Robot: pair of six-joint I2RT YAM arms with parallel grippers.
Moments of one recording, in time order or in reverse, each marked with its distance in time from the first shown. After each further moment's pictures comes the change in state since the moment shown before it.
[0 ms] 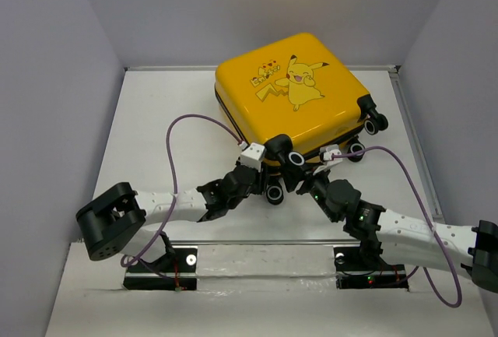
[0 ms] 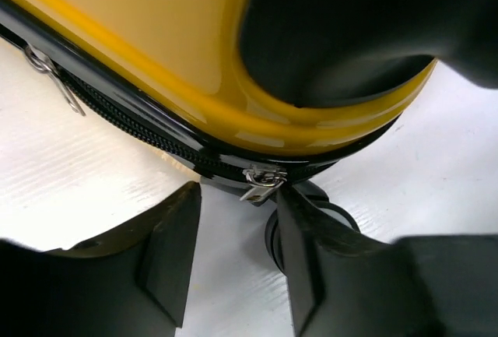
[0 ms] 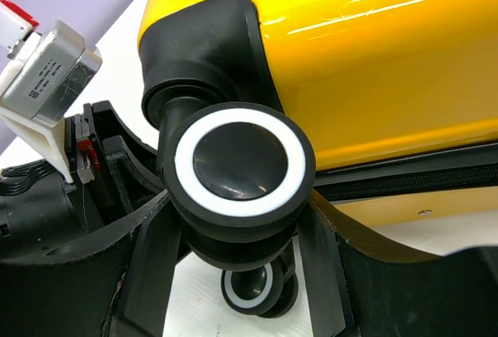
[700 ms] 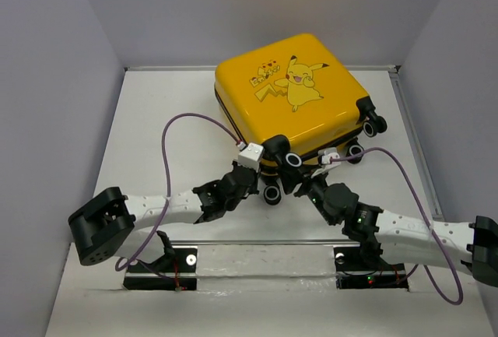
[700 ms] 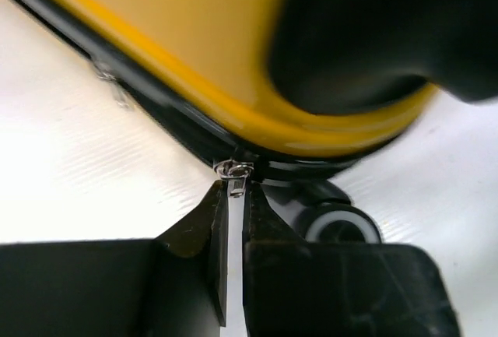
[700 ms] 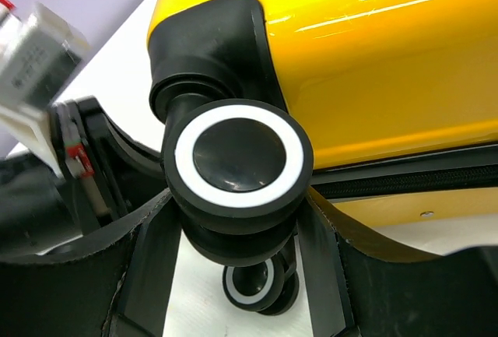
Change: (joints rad) left arm -0.019 -0.054 0.009 -0.071 -0.082 0.056; right arm 0.051 0.023 -0.002 0.034 0.051 0.005
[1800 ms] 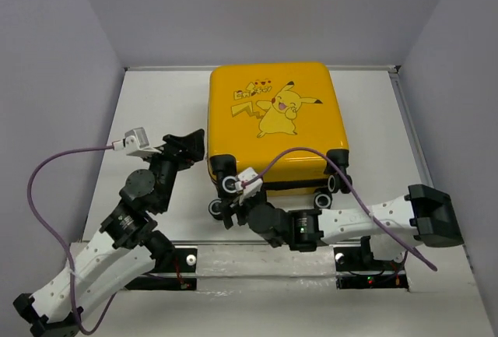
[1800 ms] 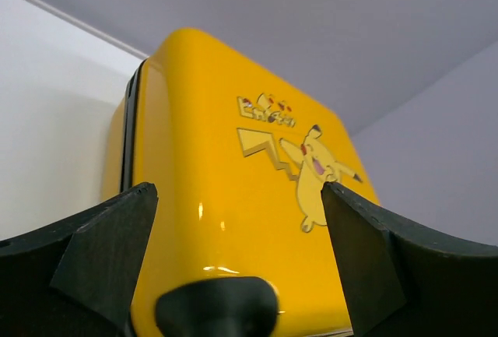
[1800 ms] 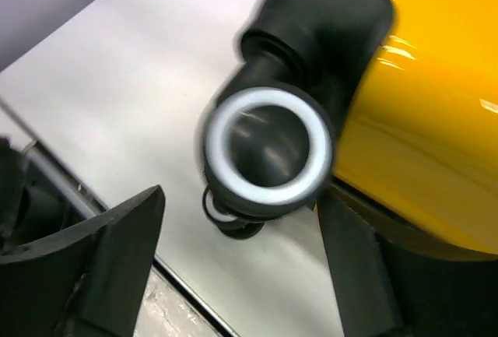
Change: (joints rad) left arm 0.315 -0.843 0.018 -0.363 -0.108 -0.302; right arm 0.386 0.542 0.508 -0.209 0.180 -0.062
